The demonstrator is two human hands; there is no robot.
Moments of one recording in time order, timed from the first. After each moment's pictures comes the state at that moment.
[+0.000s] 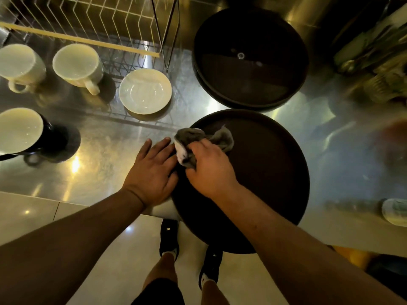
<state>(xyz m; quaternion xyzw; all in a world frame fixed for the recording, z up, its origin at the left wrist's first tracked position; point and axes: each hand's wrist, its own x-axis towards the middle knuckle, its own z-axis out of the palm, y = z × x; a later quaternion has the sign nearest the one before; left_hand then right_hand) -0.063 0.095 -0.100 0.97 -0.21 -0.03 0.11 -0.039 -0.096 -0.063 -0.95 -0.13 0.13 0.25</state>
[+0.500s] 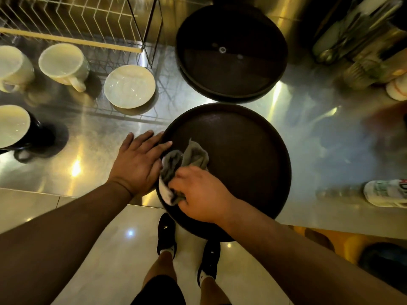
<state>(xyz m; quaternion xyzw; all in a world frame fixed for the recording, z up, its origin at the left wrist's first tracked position) -0.067 0.091 -0.096 0.98 -0.17 -0.04 0.10 -0.101 -0.133 -0.051 -0.90 -0.33 0.18 0.24</state>
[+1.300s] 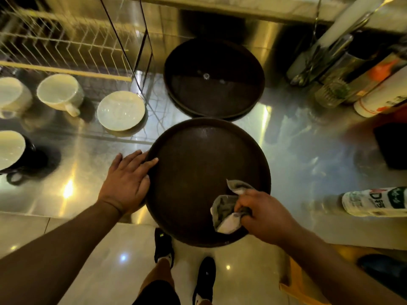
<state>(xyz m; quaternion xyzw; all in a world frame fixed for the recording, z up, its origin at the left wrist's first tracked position) -0.071 0.086 -0.086 0.98 -0.14 -0.06 0.12 -0.128 -0.294 -0.025 -0.93 -0.11 0.26 0.25</state>
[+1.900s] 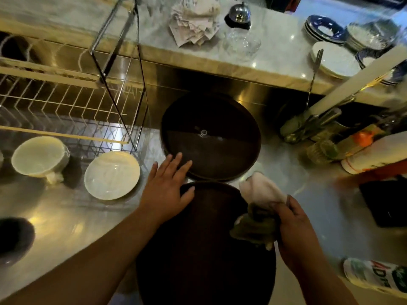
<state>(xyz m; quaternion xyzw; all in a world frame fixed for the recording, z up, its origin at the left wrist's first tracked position) 0.096 0.002 -0.066 0.97 -0.15 -0.04 0.19 0.002 -0.274 0.043 -0.72 0.33 0.06 0.61</state>
